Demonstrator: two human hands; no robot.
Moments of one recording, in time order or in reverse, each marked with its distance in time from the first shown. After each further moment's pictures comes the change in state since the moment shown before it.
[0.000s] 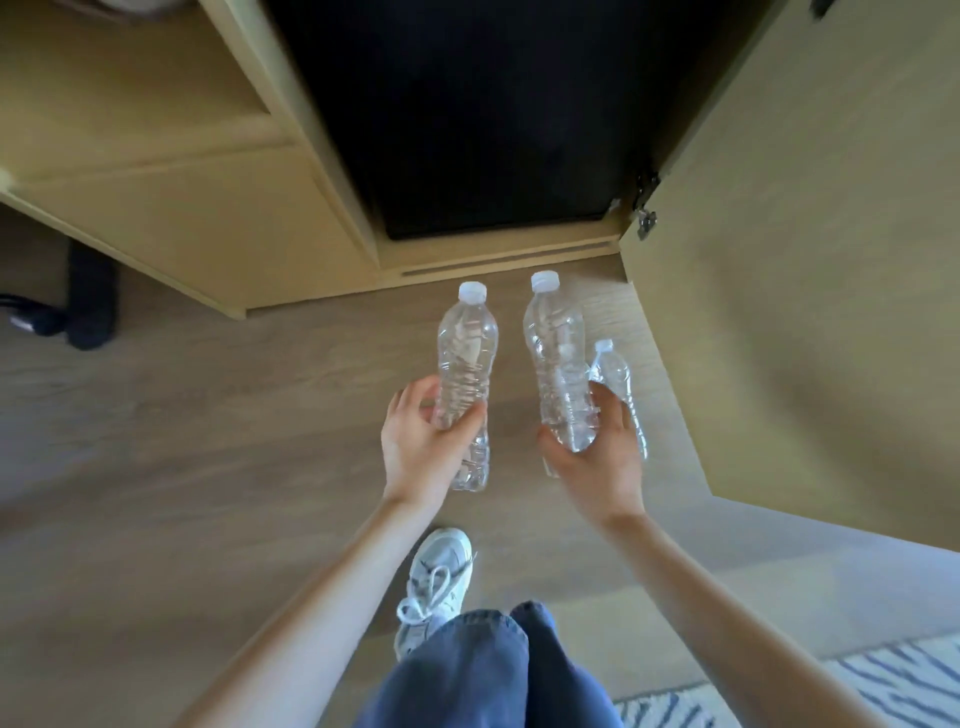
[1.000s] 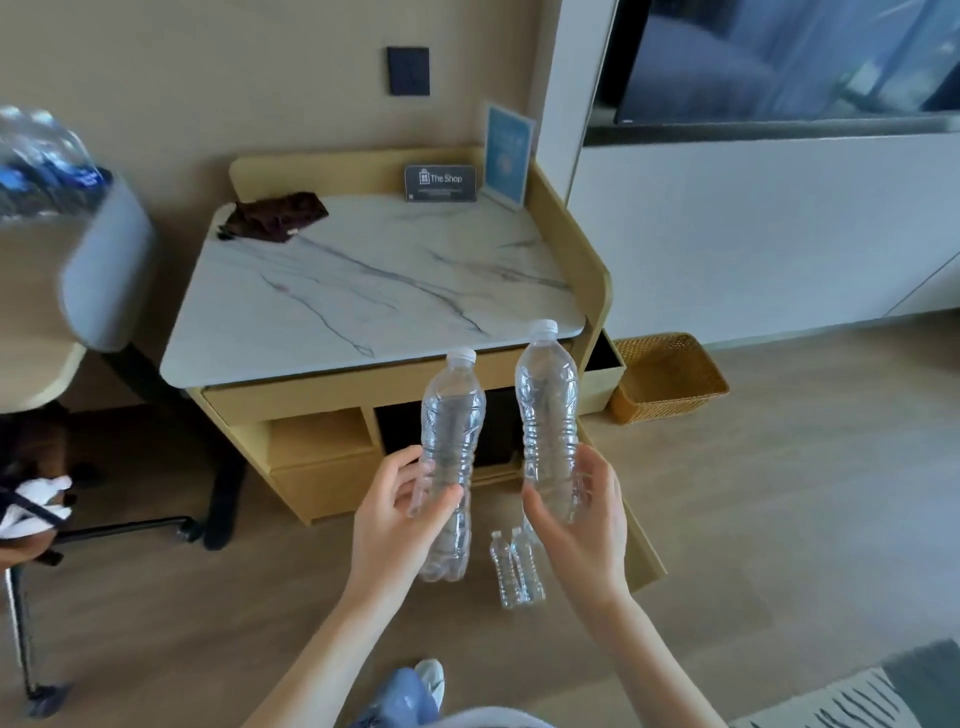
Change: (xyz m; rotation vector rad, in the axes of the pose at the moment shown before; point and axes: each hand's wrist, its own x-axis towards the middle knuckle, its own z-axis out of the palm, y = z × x) left_hand -0.355 0.457 -0.319 -0.327 -0.109 0.333; right_hand -0.318 -0.397 -0.421 0.337 0.312 -0.363
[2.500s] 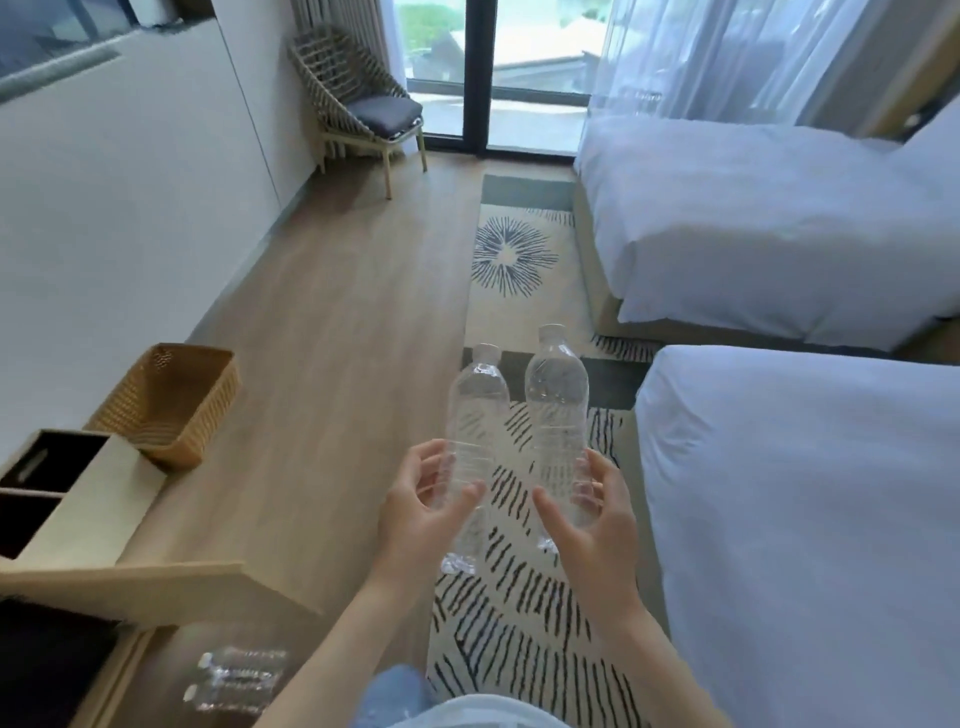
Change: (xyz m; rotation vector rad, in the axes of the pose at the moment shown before) left_hand -0.318 0.025 0.375 0.188 -1.339 0.251; right_hand -0.315 0.111 -0.375 -0.096 1.170 0.438
